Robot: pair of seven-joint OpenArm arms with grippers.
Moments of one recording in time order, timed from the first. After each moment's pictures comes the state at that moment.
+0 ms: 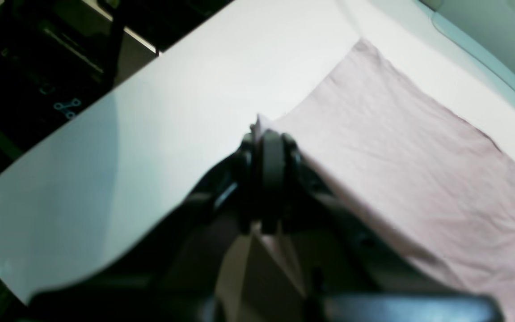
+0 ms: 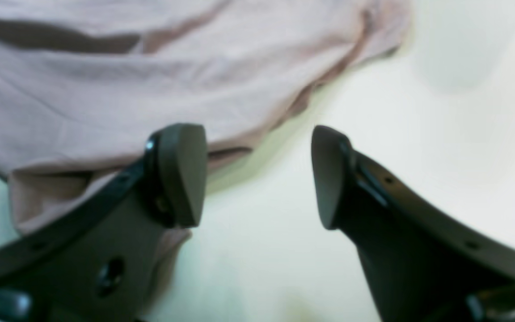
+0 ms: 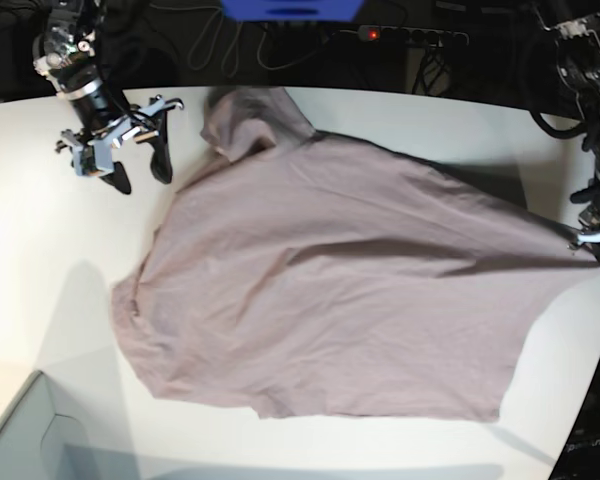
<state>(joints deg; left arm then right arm) 10.4 -13.9 -31.0 97.3 -31.5 3.1 27.3 -26.5 -1.9 23.8 94.7 -0.8 38.7 -3.8</state>
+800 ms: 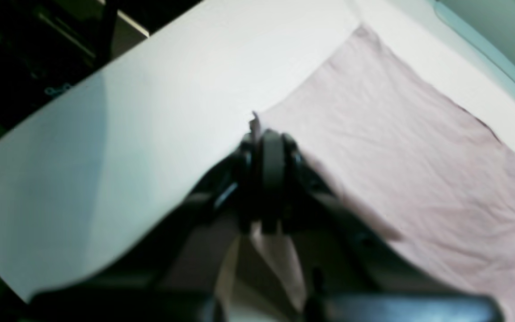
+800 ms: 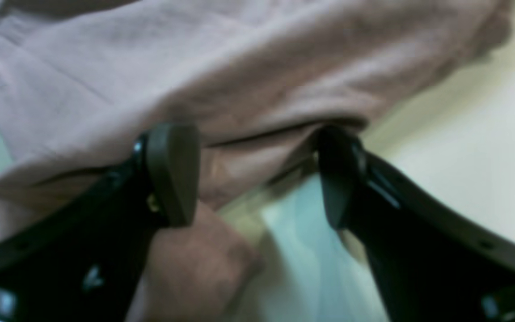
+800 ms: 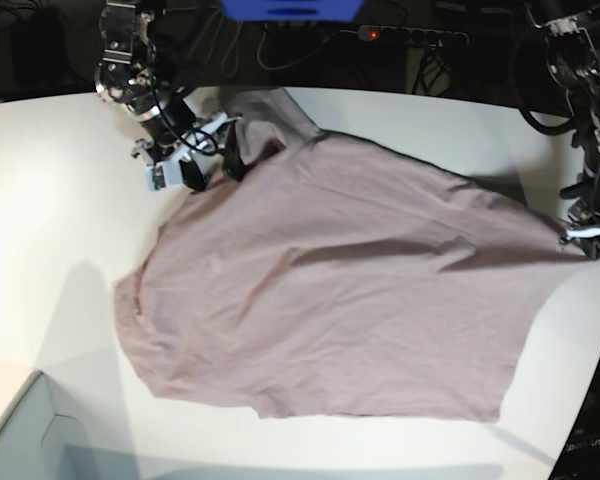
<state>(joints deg) 10.7 -12.0 -30.9 96.9 -31.0 3.1 27.5 -15.1 -4.0 16.5 73.5 -1.4 38.8 -4.5</state>
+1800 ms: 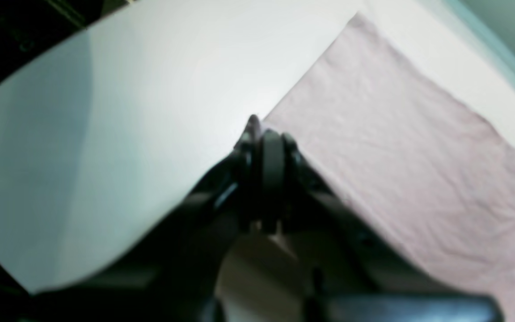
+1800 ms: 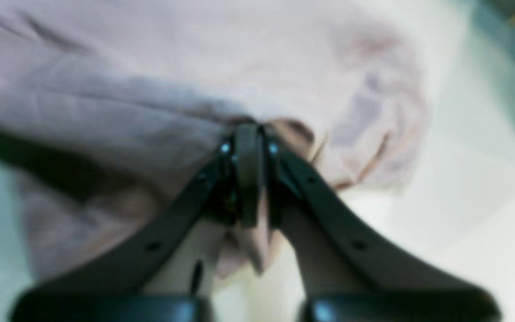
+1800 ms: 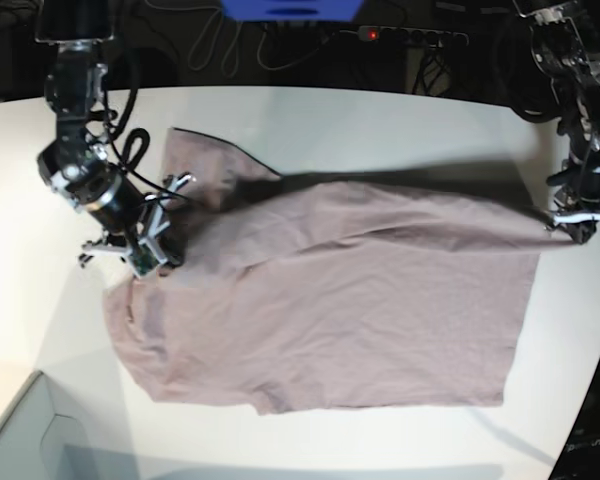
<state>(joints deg) 12.5 -8.9 -30.8 96.9 -31.3 3.1 27.4 -5.4 6.6 9.9 88.4 -17.3 39.5 -14.1</state>
